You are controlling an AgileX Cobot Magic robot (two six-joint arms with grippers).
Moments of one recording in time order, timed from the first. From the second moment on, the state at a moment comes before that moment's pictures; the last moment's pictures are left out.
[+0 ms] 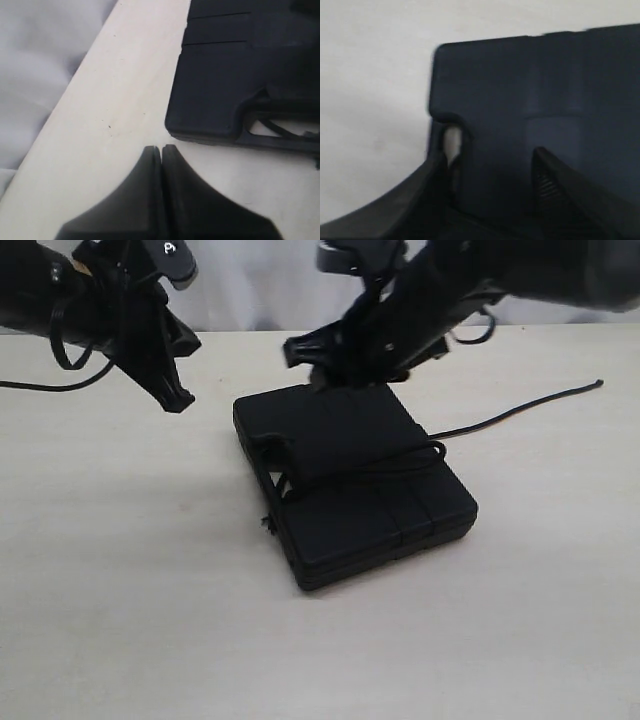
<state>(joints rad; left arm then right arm) -0.35 1.61 -1.09 -0.41 0.37 1.07 0.44 1.85 -1.45 0.20 0.68 0.07</state>
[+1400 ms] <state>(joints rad) -0.35 1.76 -1.09 -0.81 0.66 1.70 0.31 1.96 -1.21 0.24 0.73 -0.17</state>
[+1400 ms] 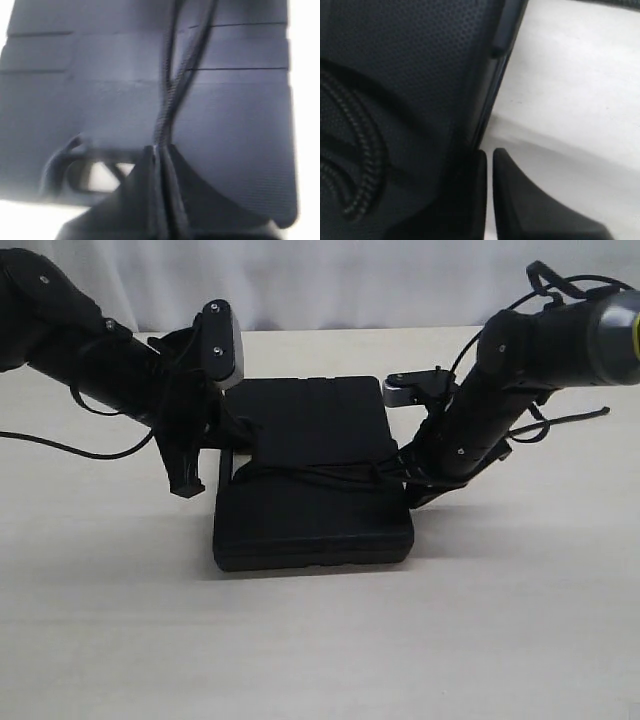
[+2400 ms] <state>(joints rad) -0.53 1.93 -1.09 -0.96 0.38 1.96 0.24 1.69 -1.28 0.27 0.96 -0.18</state>
